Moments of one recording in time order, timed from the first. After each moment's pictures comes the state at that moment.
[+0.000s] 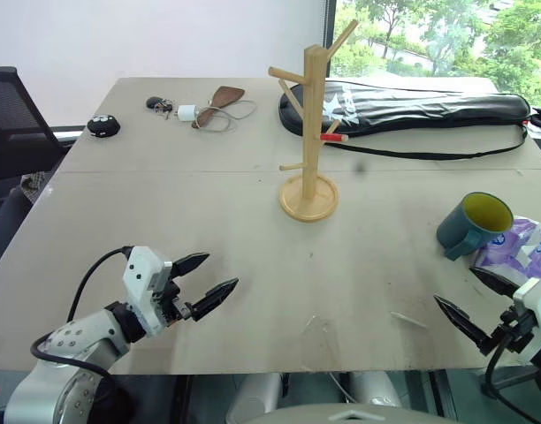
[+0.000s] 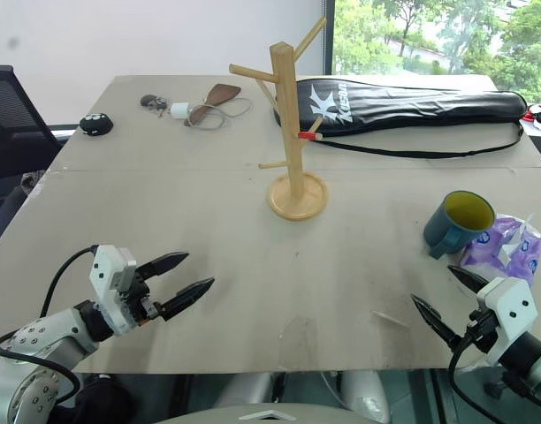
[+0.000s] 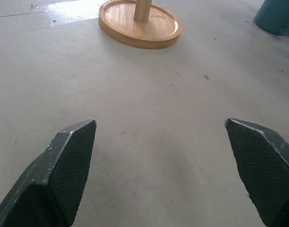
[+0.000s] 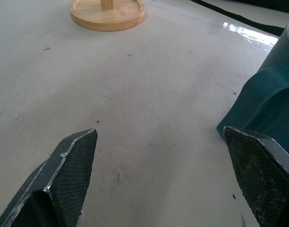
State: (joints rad) left arm 0.37 0.63 0.34 -0.54 -0.63 0.45 -0.79; right arm 0.63 -0.54 -0.47 -0.64 0.48 0.24 0.76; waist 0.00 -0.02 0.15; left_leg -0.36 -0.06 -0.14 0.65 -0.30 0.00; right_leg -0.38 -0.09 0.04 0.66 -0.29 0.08
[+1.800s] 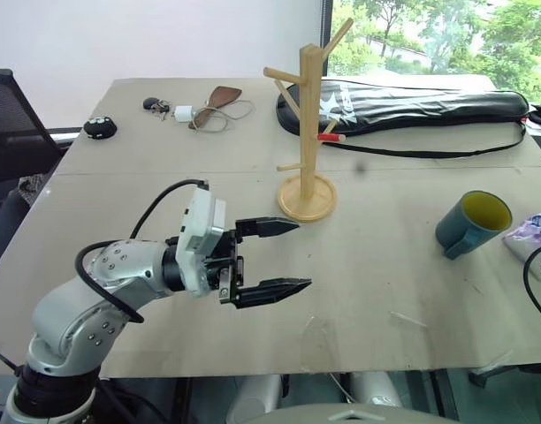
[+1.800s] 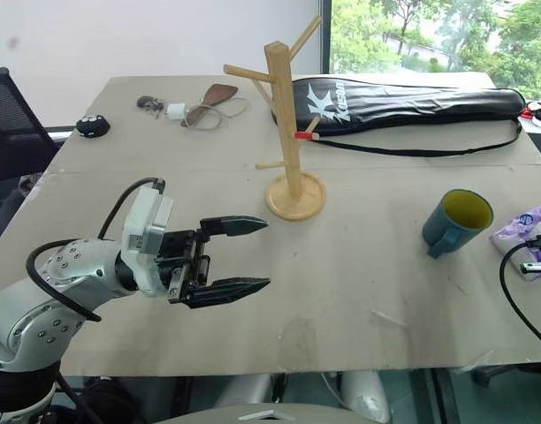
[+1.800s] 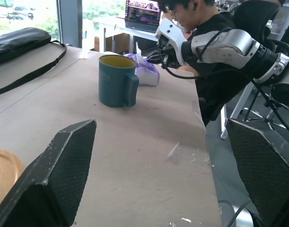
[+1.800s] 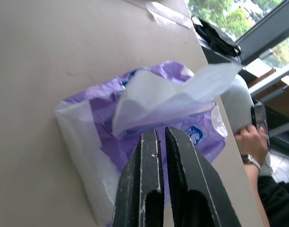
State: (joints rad) left arm -0.14 0.78 0.13 -0.68 -0.97 0.64 -0.90; right arm 0.20 -0.70 -0.59 -0.35 0.13 0.72 0.28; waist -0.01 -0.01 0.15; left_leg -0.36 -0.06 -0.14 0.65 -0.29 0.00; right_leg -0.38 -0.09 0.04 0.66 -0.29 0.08
